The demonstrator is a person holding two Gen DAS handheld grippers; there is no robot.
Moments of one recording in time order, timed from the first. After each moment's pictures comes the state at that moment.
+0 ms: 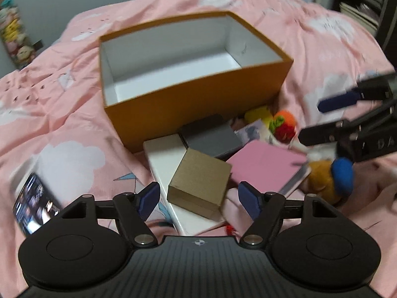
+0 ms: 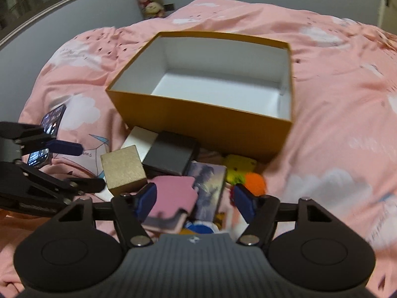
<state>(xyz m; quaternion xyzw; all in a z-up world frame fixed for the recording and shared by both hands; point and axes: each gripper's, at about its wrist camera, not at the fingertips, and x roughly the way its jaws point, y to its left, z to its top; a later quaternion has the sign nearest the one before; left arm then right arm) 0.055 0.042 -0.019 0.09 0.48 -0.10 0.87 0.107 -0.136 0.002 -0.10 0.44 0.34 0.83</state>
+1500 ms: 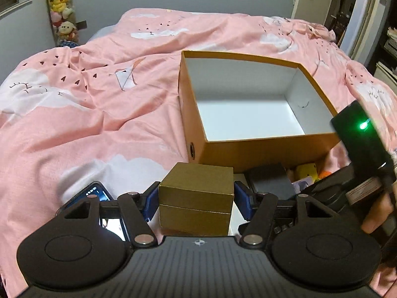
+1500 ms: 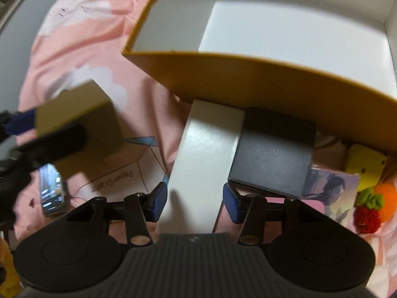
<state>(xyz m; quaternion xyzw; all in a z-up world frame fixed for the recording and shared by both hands) 0.081 0.136 0.019 -0.02 0.44 -0.01 0.90 0.154 0.017 -0.068 -0.06 0.62 0.37 0.69</state>
